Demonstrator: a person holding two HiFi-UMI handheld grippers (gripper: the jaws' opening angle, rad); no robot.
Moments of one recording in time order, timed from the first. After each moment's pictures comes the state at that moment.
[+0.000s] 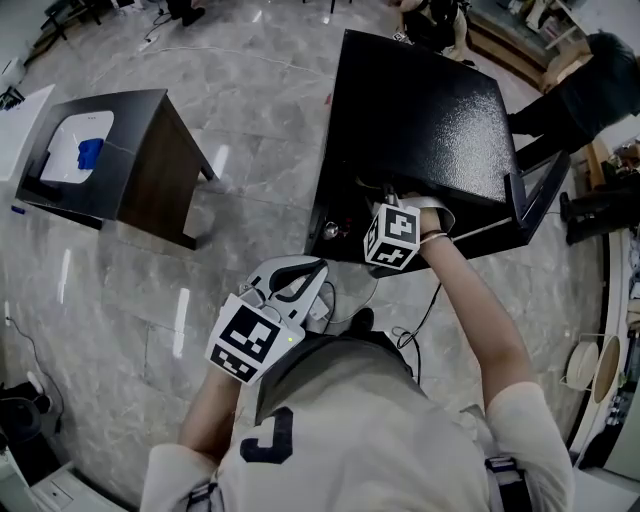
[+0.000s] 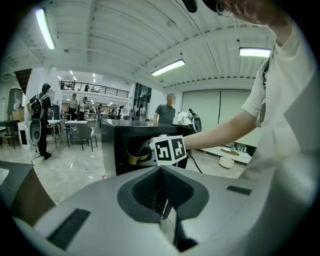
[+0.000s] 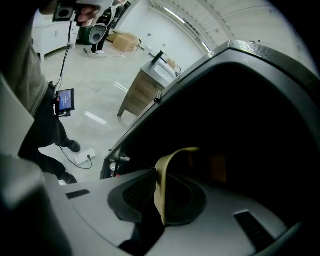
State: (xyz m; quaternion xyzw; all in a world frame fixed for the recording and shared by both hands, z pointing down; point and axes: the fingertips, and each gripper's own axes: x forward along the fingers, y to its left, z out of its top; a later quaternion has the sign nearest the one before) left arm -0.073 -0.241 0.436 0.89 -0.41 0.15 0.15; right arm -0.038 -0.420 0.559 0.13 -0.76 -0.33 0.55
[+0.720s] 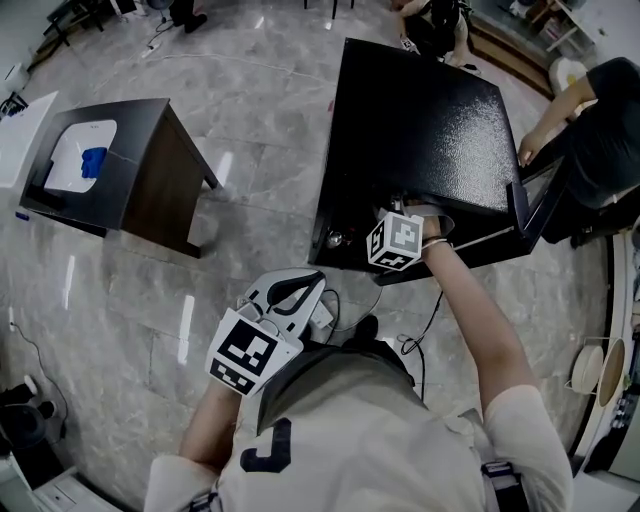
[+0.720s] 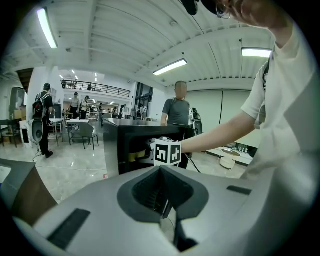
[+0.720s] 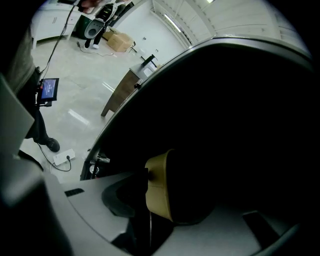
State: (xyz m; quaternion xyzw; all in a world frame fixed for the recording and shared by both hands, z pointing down) left arm -0.079 -0.243 0.436 0.88 -0.41 0.15 0.16; right arm -0.041 -0.456 0.549 0.21 -0.75 -0.39 0.49
